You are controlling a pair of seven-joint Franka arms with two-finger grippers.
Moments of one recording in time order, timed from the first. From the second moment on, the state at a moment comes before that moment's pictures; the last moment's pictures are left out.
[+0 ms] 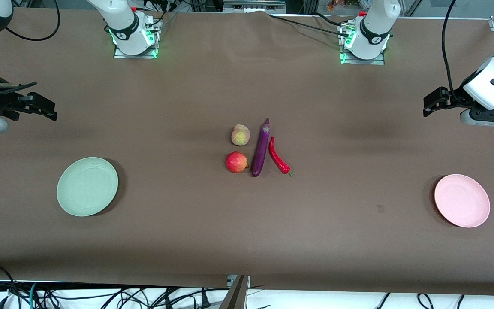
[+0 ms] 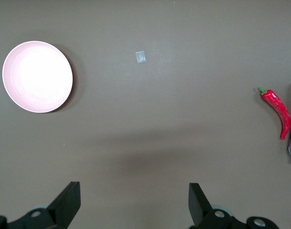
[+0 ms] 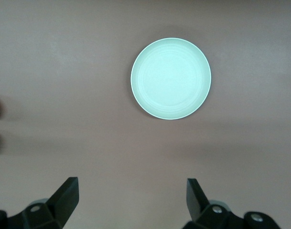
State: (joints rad) left arm -0.04 -0.02 0.01 -1.72 0.01 1.67 0.05; right arm 0.04 0.10 -0.02 -1.53 -0.02 1.59 -0.01
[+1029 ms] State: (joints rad) left arm -0.04 -0.02 0.01 -1.72 0.01 1.67 0.05; right arm 0.04 0.12 -0.02 -1.53 -0.02 1.59 -0.01
